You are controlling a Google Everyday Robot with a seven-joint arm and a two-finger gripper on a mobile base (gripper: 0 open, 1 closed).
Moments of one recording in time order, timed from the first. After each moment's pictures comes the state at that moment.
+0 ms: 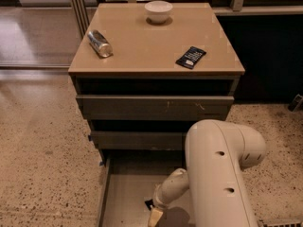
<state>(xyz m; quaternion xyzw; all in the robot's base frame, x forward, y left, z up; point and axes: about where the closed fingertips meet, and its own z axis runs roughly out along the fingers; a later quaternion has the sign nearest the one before) 0.462 -0.007 0.200 -0.62 0.77 0.15 0.11</state>
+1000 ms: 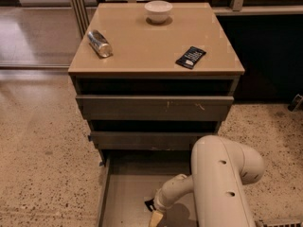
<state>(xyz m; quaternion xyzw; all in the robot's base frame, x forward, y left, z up) 0.468 -0.013 0.137 -0.60 0.77 0.17 0.10</state>
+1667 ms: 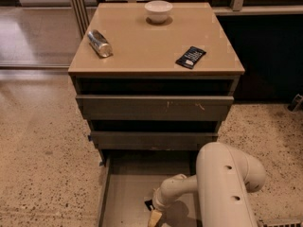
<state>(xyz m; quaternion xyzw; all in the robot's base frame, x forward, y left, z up) 0.477 -0.001 0.125 -0.62 0.75 0.18 0.11</state>
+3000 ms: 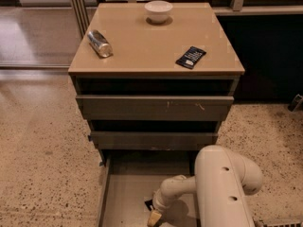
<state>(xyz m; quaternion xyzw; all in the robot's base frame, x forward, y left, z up) 0.472 -0.006 0.107 -0.61 0.76 0.19 0.09</state>
